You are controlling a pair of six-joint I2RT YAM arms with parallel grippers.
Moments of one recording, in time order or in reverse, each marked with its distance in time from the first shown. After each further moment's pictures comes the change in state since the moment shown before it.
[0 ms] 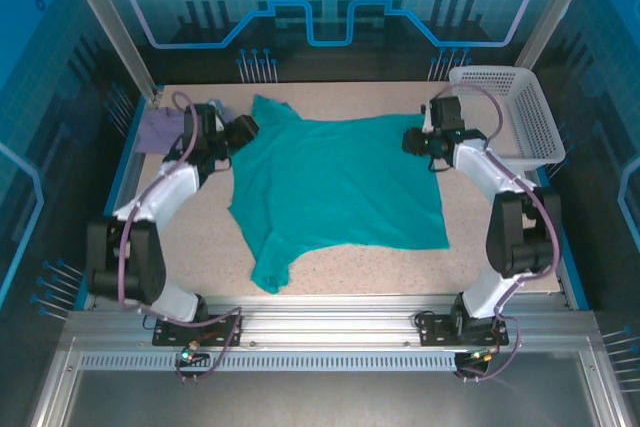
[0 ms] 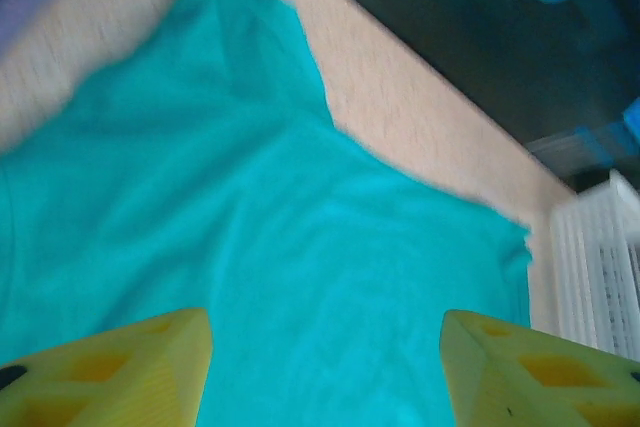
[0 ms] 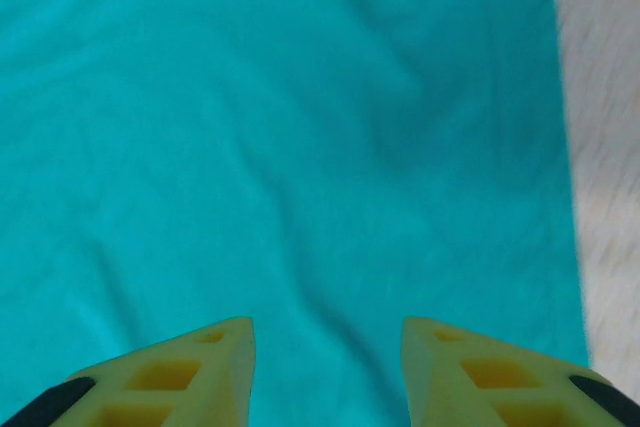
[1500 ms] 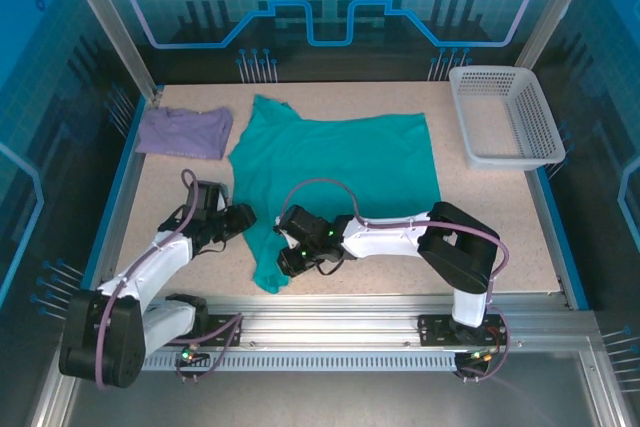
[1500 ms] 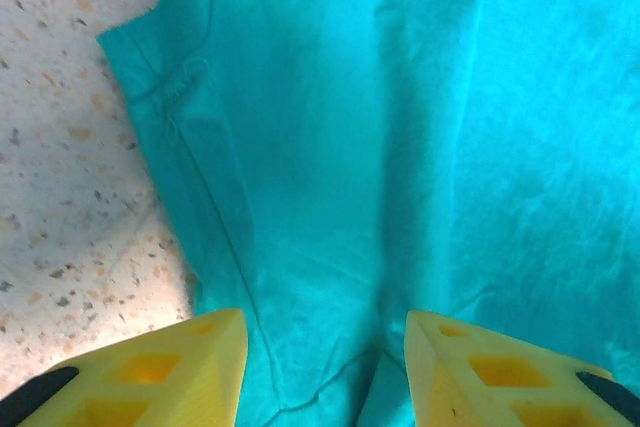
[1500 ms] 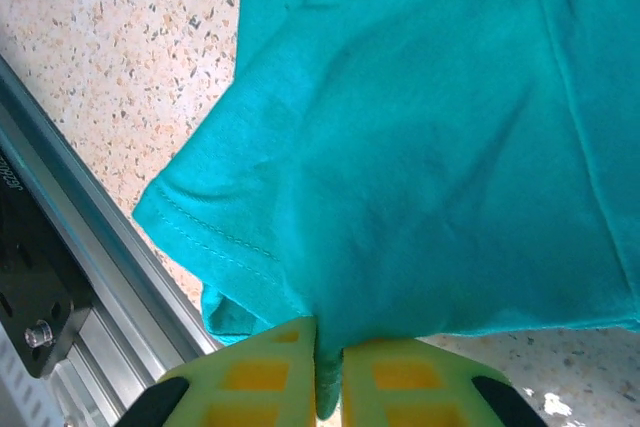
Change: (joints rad) left arm -0.031 -0.300 -0.368 -0.263 0.003 0.058; right arm 0.960 0.261 0.014 0.215 -0.115 0.321
